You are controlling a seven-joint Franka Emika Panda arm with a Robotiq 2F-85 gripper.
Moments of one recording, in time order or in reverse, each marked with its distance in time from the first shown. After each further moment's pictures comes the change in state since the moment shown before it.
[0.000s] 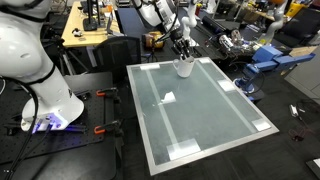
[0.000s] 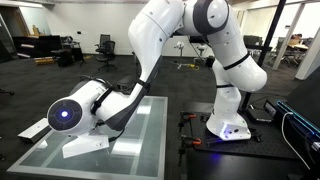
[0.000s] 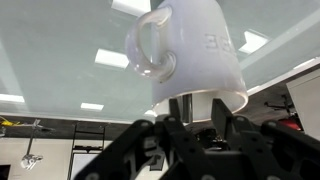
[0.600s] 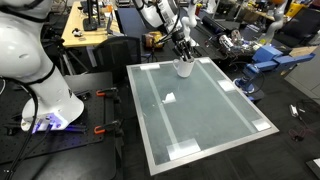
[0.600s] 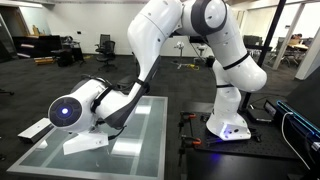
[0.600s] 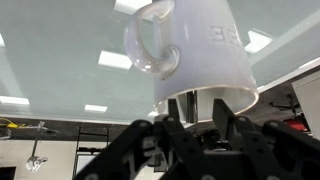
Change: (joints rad) arm -0.019 0.005 -0.003 0.002 0.005 0.009 0.000
